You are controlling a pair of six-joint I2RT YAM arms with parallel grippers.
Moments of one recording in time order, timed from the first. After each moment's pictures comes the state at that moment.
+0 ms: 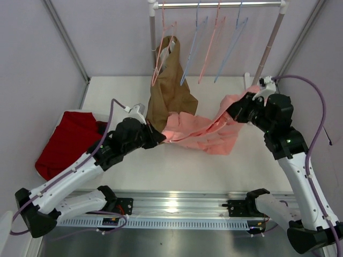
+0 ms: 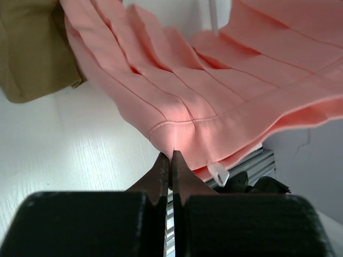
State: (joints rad) left arm -0.79 0.93 0.95 -0.48 -0.11 -0.87; right arm 0.27 0.97 1.27 -0.50 -0.25 0.49
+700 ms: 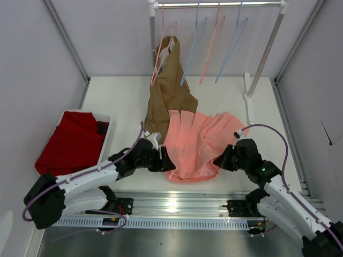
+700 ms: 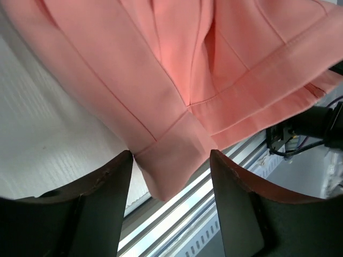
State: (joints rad) left arm -0.81 1.08 0.47 -0.10 0.20 -0.83; right arm 0.49 0.69 0.48 -0.50 -0.18 0.75
